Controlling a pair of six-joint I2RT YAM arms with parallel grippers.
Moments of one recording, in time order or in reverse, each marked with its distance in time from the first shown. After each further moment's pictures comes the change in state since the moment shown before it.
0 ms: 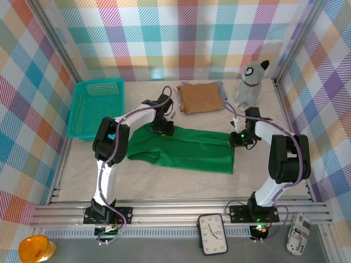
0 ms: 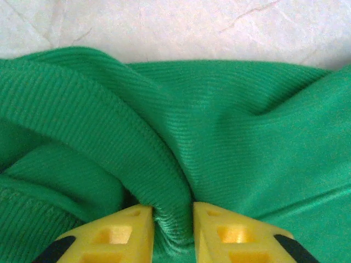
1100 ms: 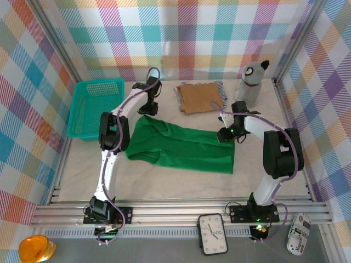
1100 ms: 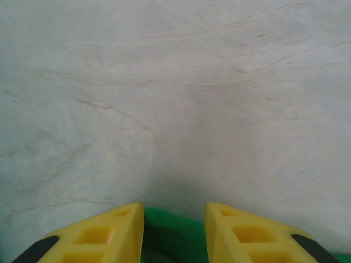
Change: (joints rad) left arm 0.171 0.280 0.514 -0.239 -0.441 0.048; right arm 0.129 0.082 0.126 0.021 0.065 -0.058
